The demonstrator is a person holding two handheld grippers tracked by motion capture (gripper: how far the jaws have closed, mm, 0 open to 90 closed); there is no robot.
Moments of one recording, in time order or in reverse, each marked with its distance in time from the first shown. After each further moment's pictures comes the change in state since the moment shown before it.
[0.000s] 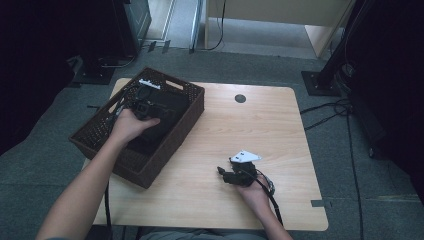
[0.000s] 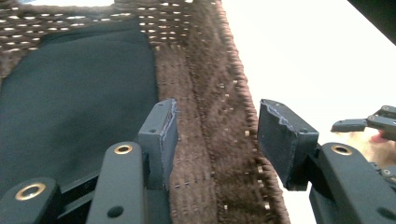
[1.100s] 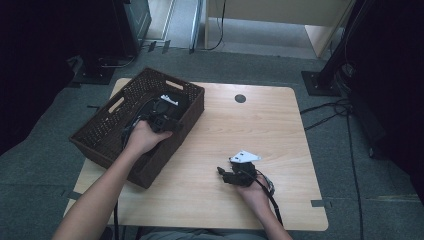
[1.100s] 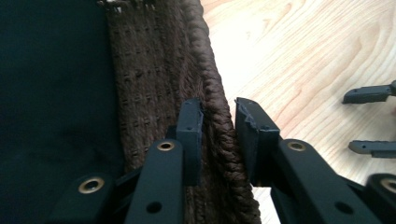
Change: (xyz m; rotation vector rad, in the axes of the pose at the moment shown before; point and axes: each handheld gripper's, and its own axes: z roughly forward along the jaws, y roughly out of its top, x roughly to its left) left arm -0.027 -0.018 0.042 0.096 0.022 0.033; right arm 0.001 0.000 0.000 -0.001 -0.005 -0.008
